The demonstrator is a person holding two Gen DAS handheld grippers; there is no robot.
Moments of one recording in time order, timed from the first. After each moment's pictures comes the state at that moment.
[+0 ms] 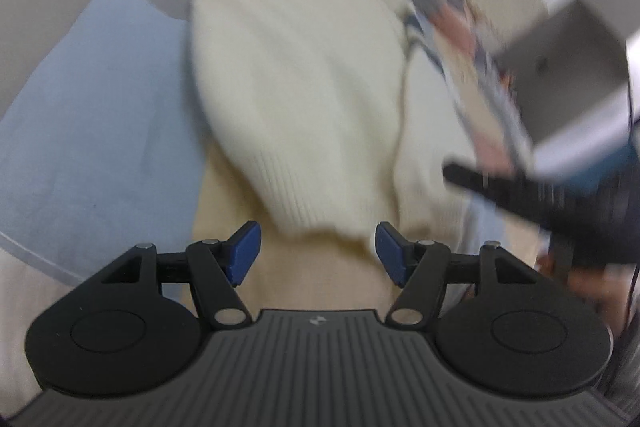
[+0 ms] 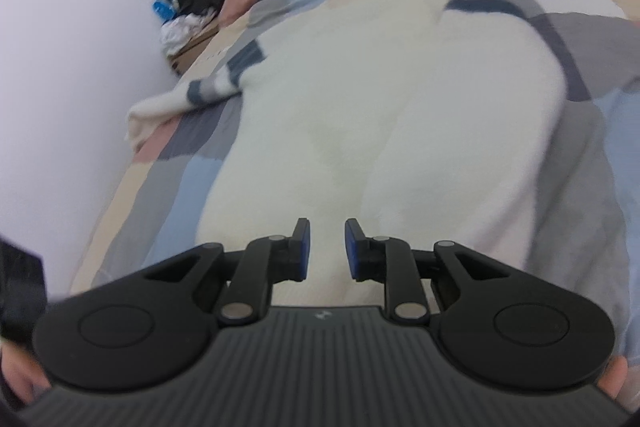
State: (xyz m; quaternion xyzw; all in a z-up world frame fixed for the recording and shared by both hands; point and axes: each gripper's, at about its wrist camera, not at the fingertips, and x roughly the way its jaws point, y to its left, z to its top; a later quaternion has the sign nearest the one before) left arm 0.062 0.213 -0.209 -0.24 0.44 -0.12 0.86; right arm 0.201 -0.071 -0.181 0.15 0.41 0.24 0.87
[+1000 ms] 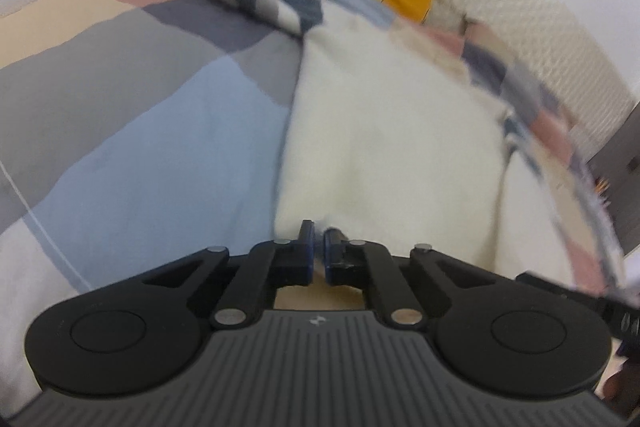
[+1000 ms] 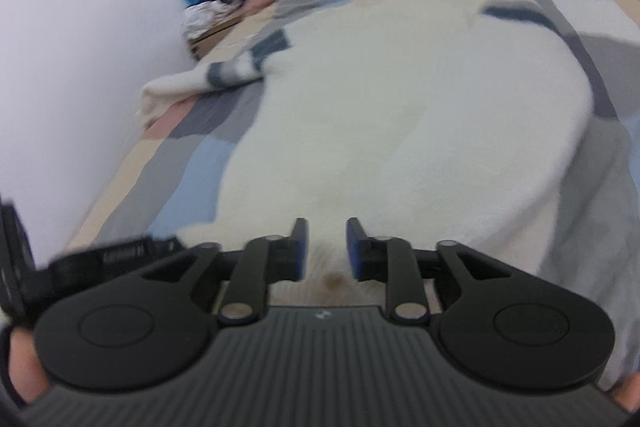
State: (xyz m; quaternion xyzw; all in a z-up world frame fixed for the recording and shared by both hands) left arm 0.069 0.219 -0.216 -0.27 0.31 0.09 0.91; right arm 0.186 -0.040 -0.182 0.09 0.37 0.31 0.87
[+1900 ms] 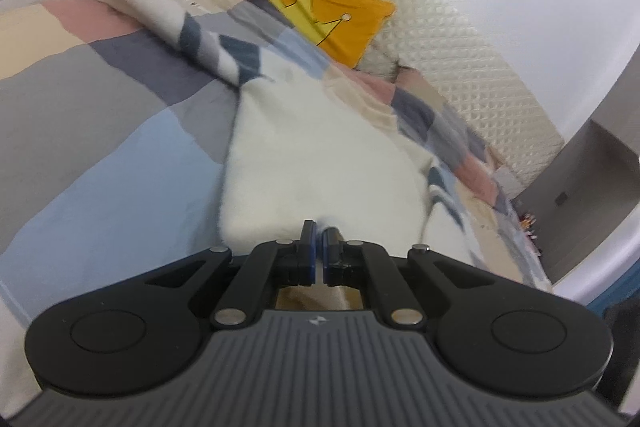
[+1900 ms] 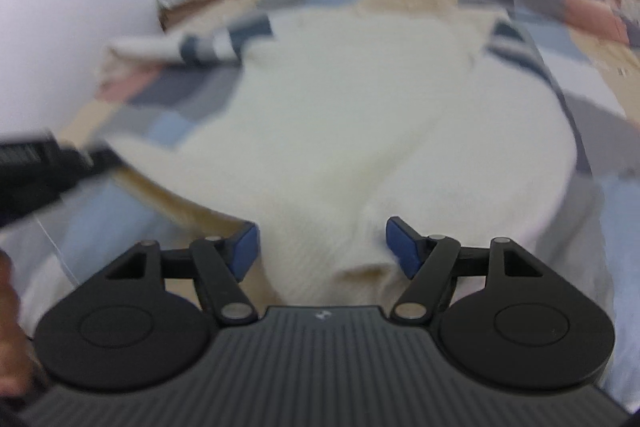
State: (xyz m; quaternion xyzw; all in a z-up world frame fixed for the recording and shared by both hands) left arm 0.063 0.237 -0.187 -0.31 0.23 0.00 0.92; right arm 0.183 0.005 -0.195 -0.04 0.38 0.20 0.90
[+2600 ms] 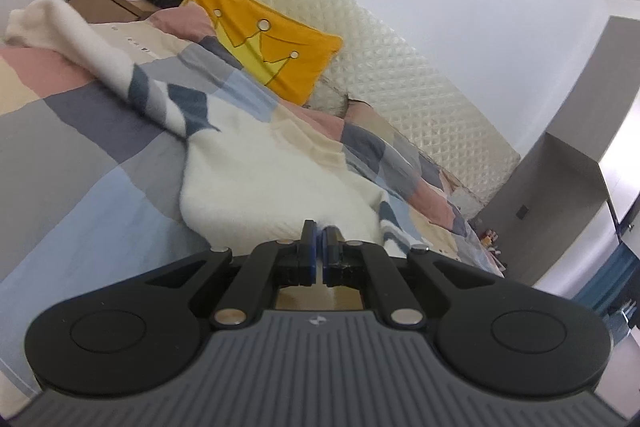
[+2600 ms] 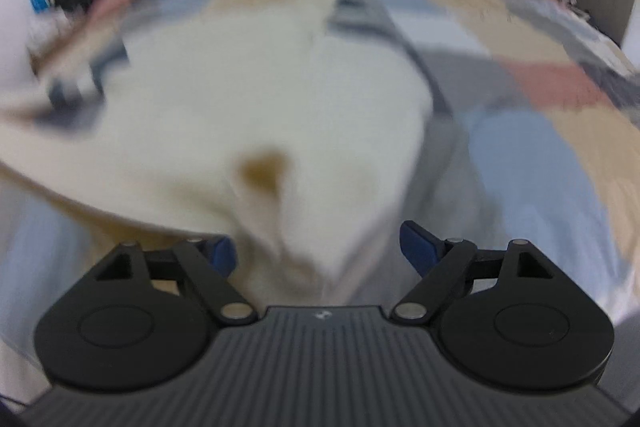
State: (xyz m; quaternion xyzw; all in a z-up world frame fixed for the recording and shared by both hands) left arm 0.060 0.241 -0.152 -0.30 0.16 -0.05 0.94; right arm 0.183 -0.038 -0.208 0.02 0.42 -0.01 0.91
